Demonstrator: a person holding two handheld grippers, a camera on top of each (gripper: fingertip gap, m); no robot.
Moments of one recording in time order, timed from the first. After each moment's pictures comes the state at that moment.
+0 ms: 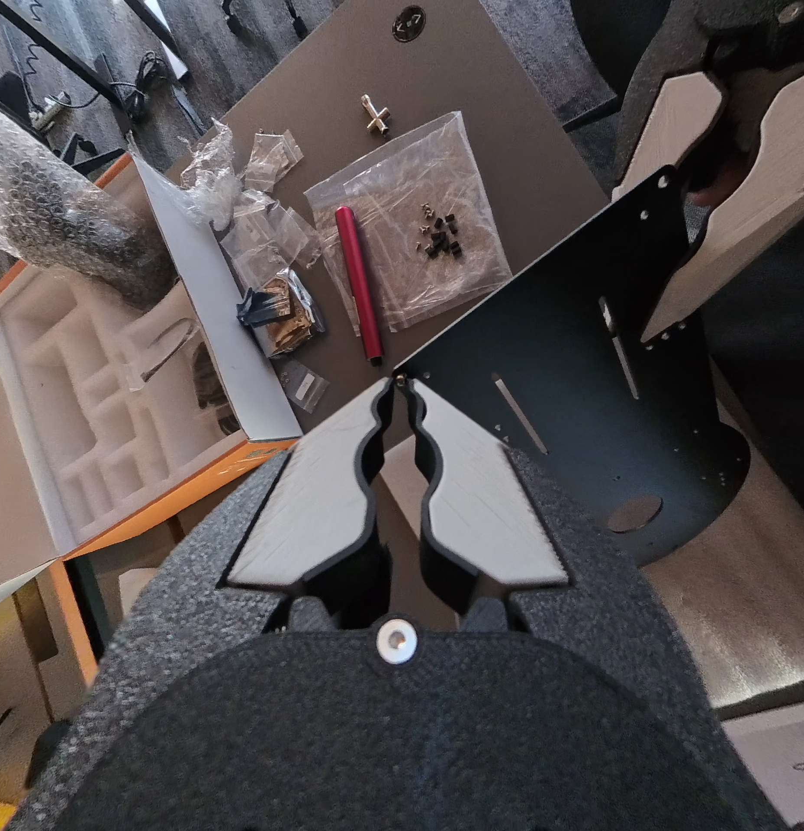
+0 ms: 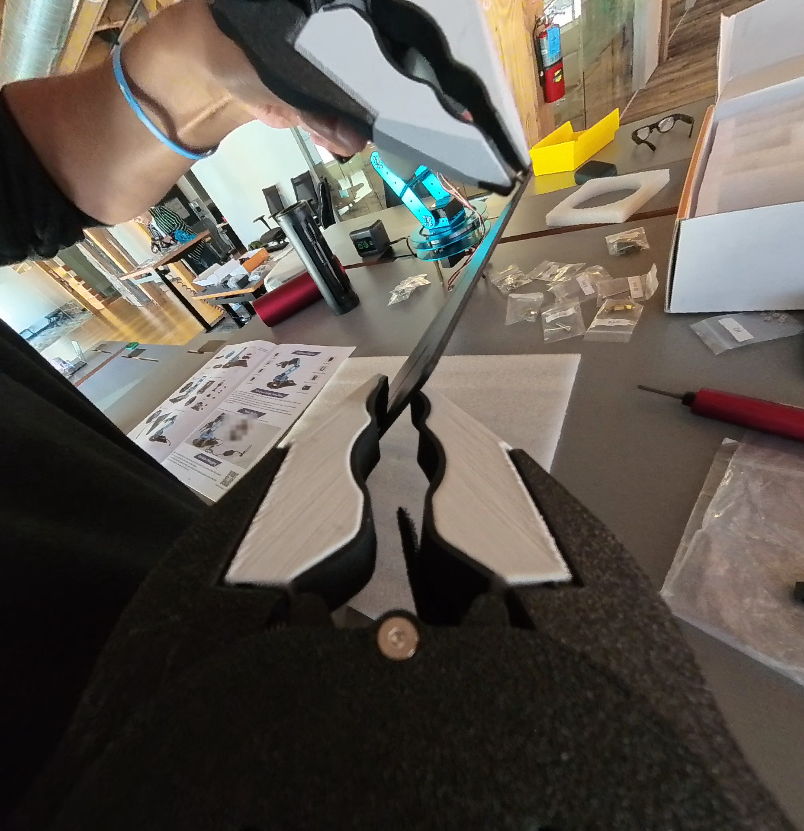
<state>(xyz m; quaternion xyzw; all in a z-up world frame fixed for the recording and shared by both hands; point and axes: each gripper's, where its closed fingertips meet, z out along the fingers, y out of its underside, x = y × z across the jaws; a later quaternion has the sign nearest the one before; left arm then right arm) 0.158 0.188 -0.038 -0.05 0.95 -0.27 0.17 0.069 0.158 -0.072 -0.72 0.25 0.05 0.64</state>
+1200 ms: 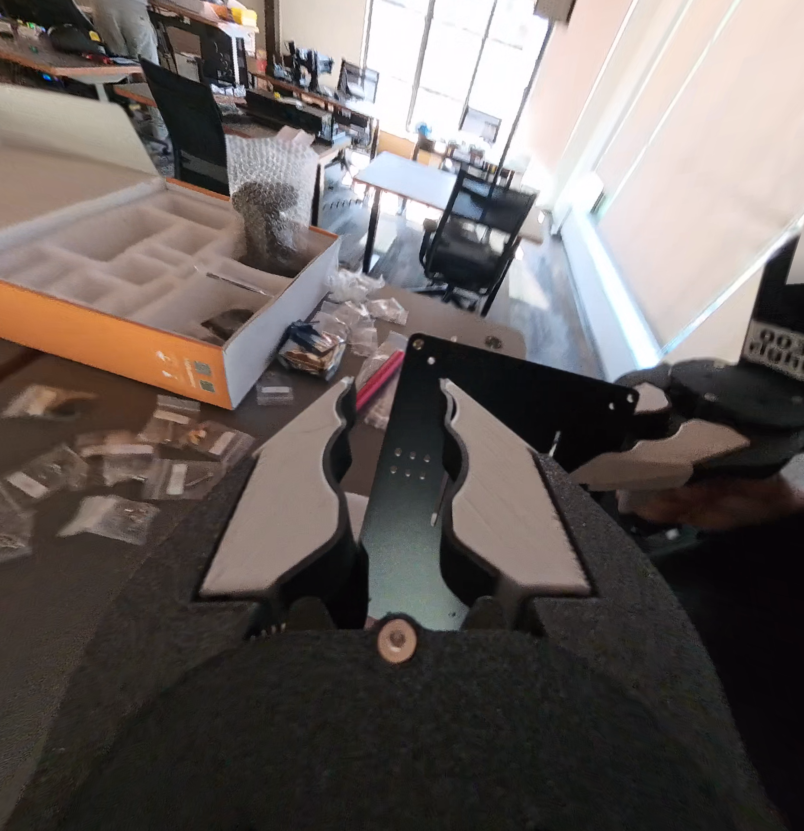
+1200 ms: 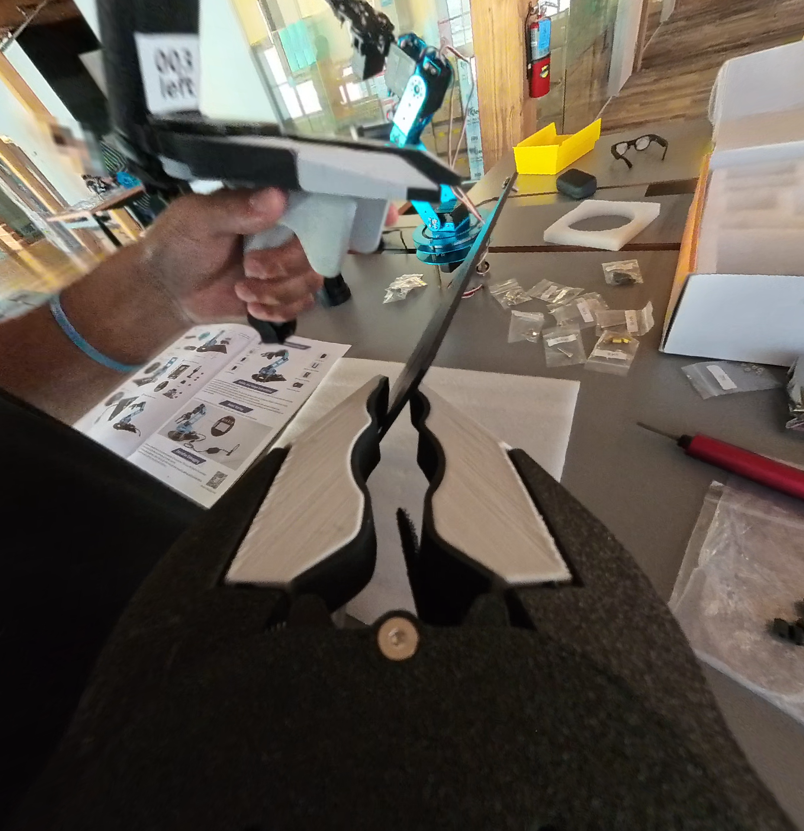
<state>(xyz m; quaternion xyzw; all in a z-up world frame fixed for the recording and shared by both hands) 0.116 0.245 -0.001 -0.40 0.68 -0.58 0.18 0.050 0.185 -0.044 -0.76 0.22 -0.01 0.61</state>
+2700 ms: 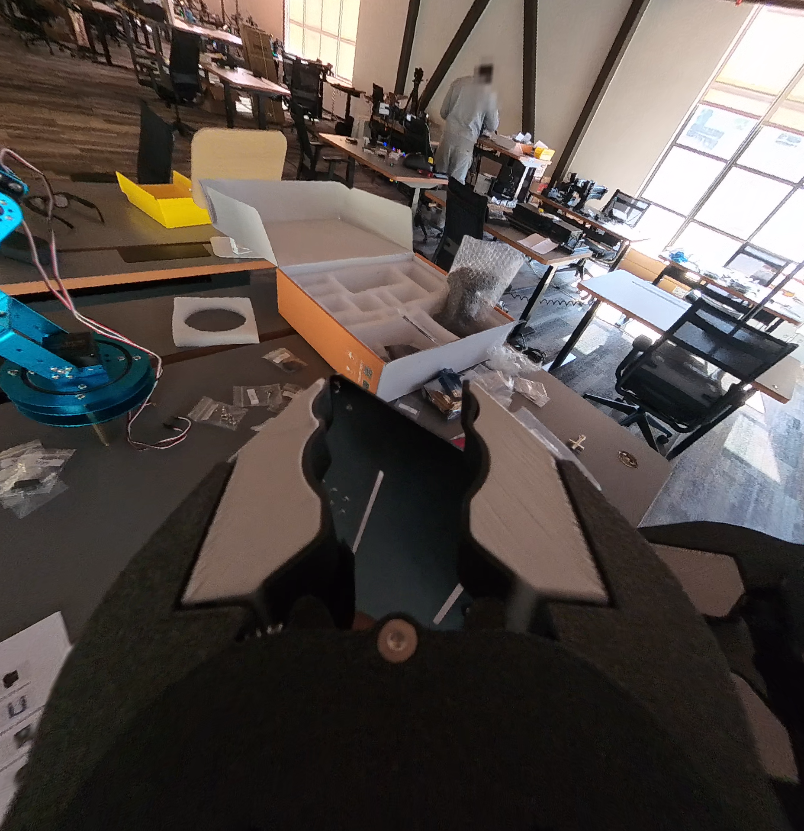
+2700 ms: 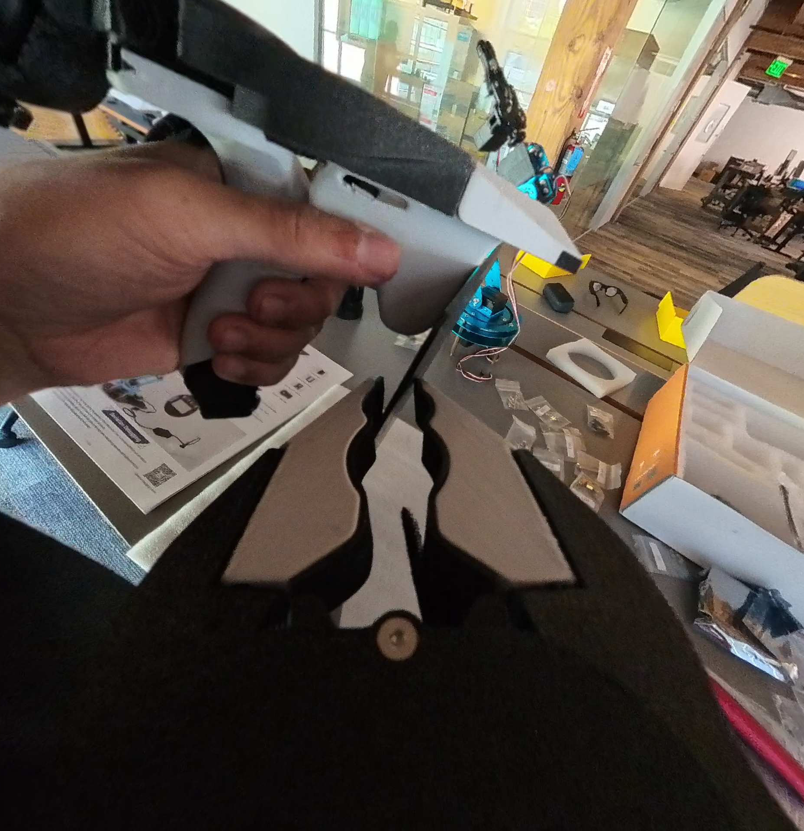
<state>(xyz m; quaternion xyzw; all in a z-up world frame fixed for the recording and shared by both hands) 0.067 0.293 0.047 -0.59 0.51 -0.51 0.36 -0.003 0.261 -0.001 -0.78 0.04 -0.15 0.60</state>
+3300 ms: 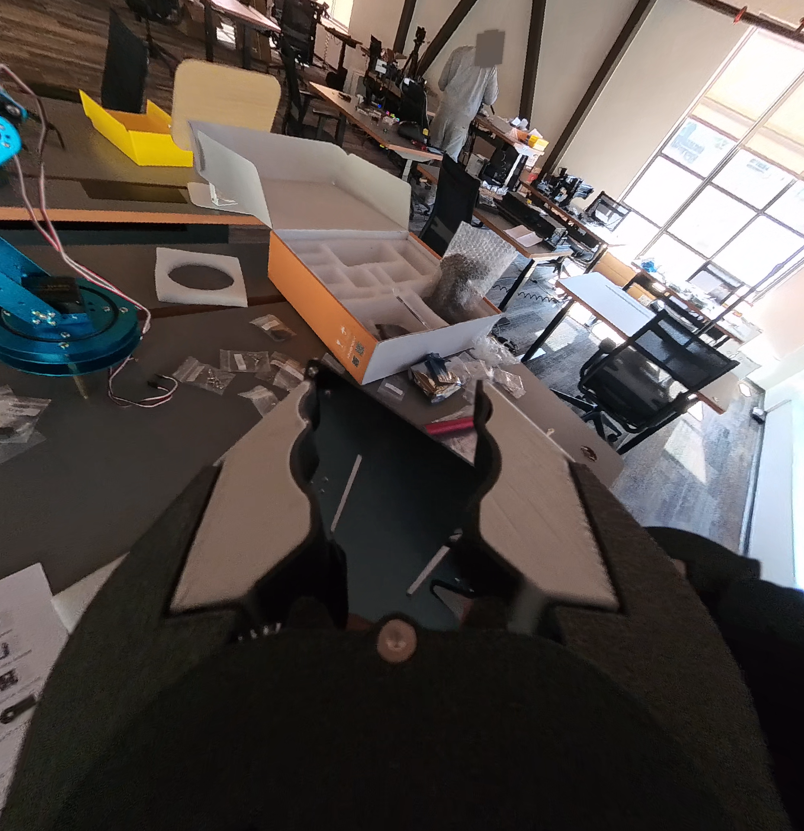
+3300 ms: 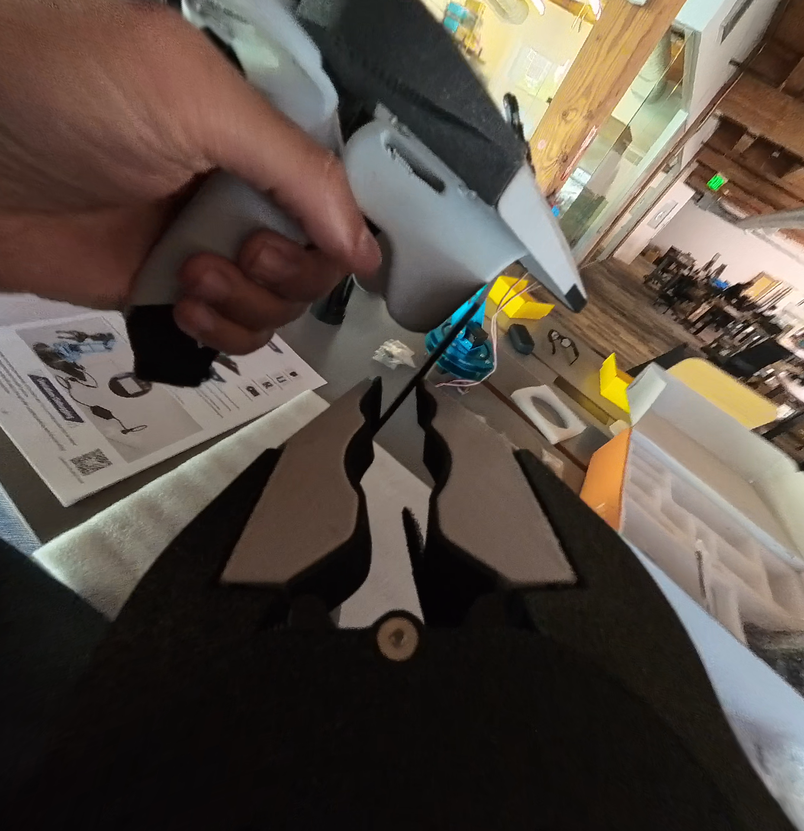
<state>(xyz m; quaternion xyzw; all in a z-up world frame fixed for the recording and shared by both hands) 0.053 0.310 0.048 -0.62 0.49 -0.53 0.31 -0.011 0.282 0.003 -0.77 -0.04 -0.23 0.59</state>
